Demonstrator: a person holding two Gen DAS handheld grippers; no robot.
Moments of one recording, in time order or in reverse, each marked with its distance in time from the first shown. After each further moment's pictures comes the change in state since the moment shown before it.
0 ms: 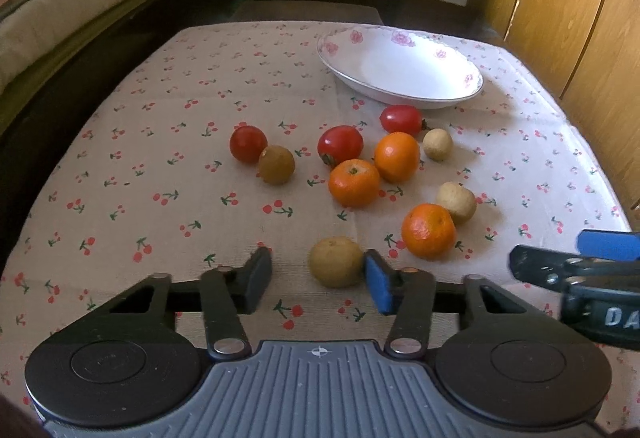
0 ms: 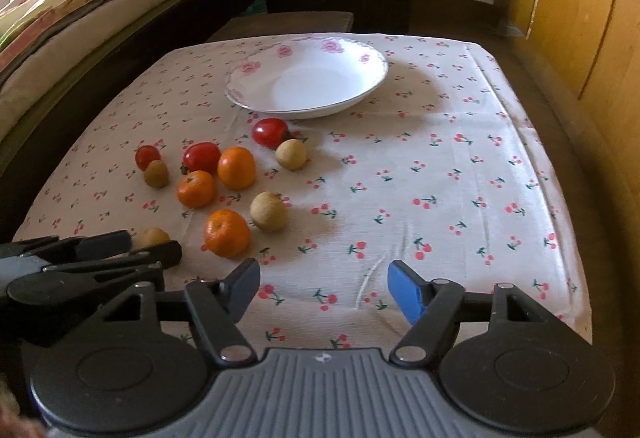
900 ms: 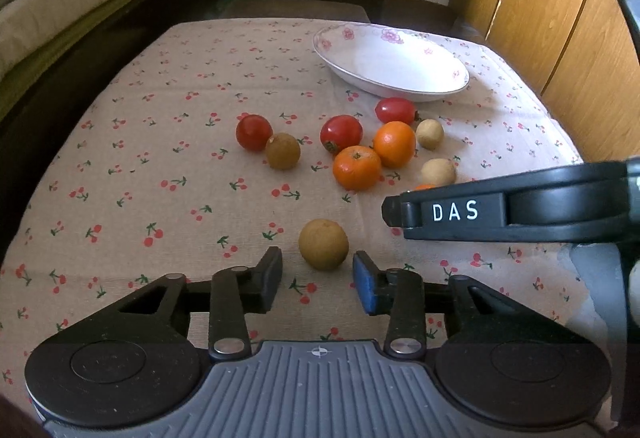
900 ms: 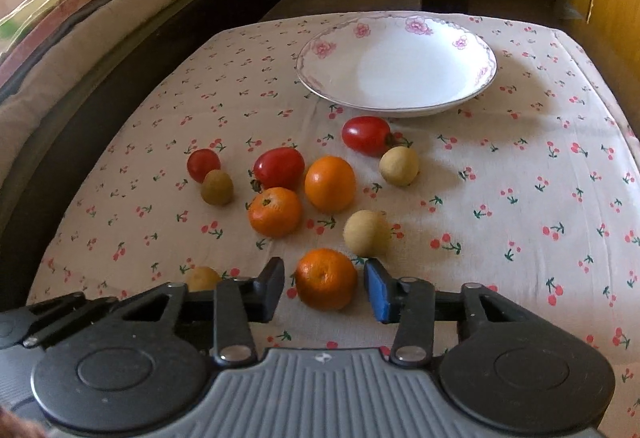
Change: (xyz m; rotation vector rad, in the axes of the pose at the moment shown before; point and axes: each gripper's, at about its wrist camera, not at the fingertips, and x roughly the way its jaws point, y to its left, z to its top) left arm -0.009 0.017 -0.010 0.009 0.006 -0.064; right arm 0.052 0.046 0.028 -0.012 0.060 0.148
